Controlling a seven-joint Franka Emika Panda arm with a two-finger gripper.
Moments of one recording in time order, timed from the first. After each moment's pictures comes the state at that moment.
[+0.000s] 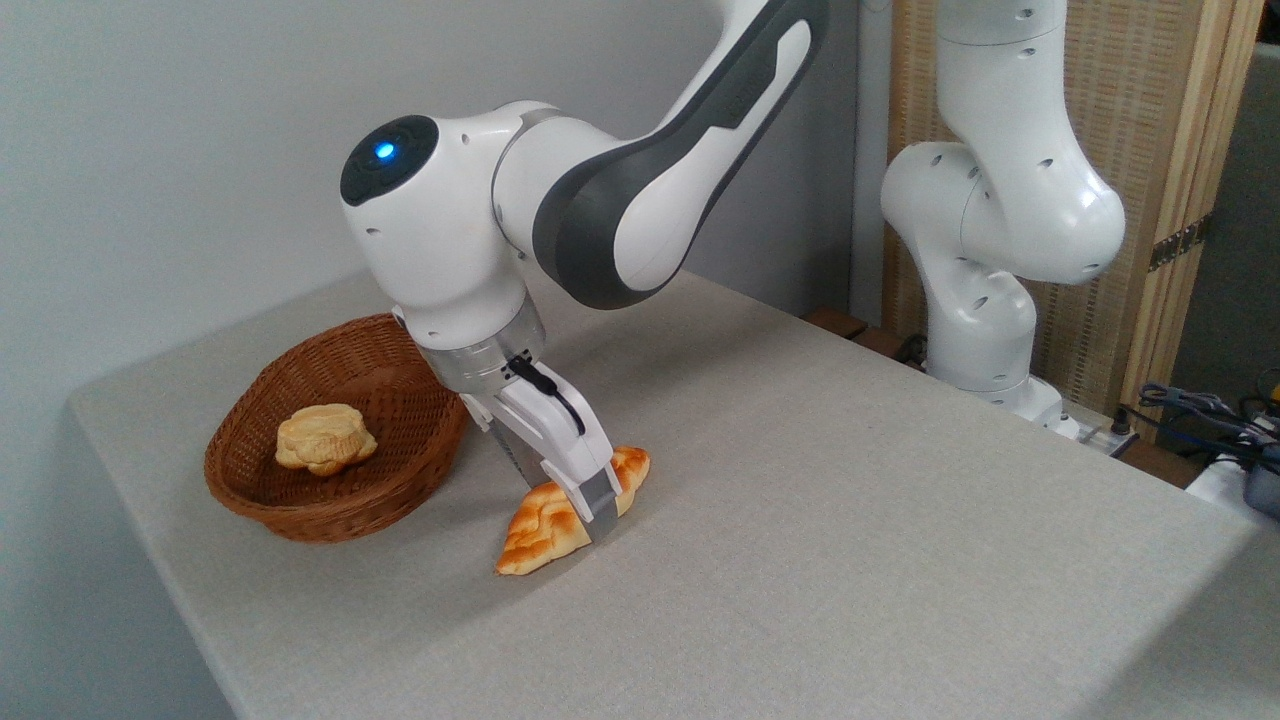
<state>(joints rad) -0.01 0.13 -0.07 -1.93 -0.12 1.83 0.74</state>
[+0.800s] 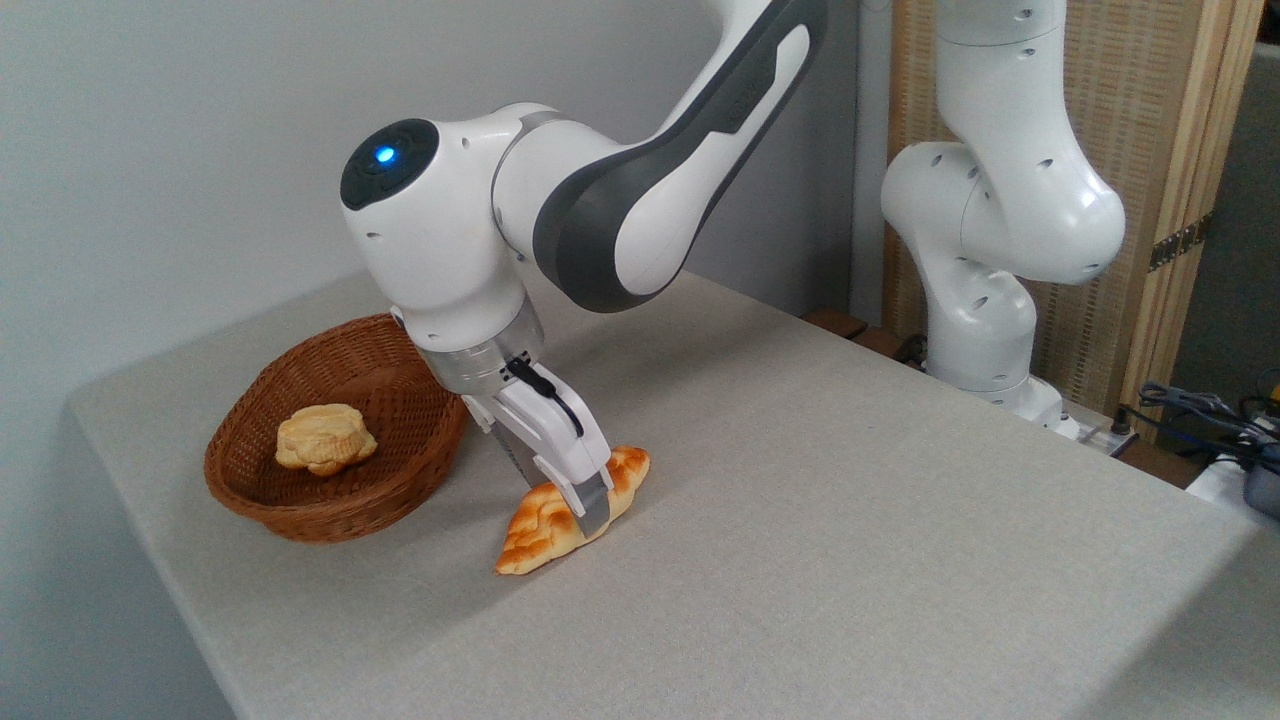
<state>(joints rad) -0.01 0.13 -0.07 -1.93 -0.13 1.83 0.74</state>
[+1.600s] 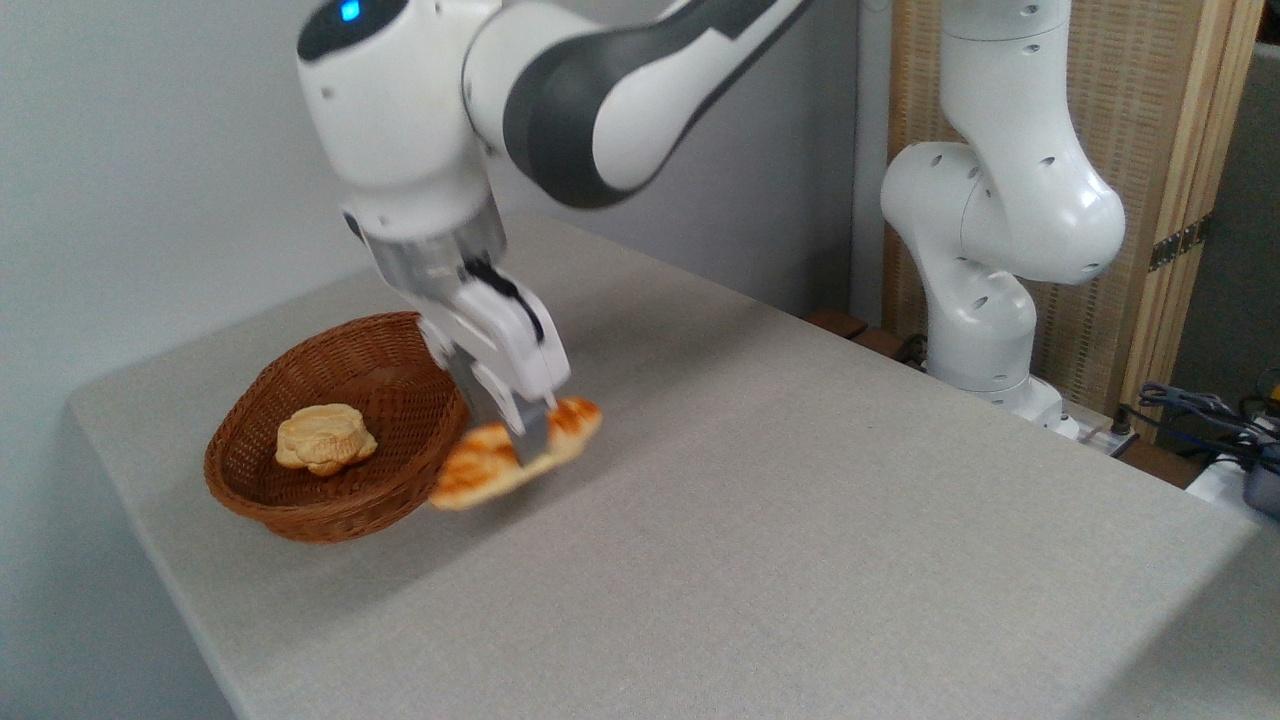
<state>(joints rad) -0.01 0.09 -0.08 -1.77 -0.18 1.74 0.69</state>
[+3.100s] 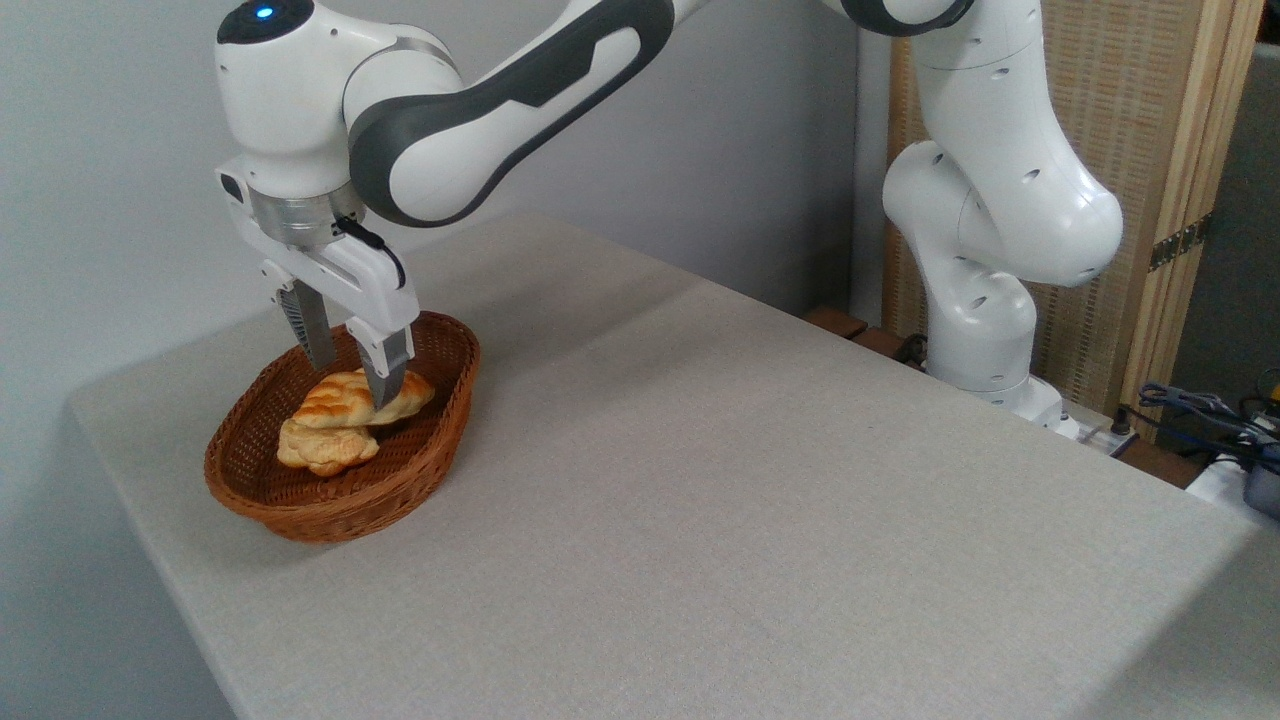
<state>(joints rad) -0.07 0.28 -0.38 -1.66 -0.18 2.05 0.19</state>
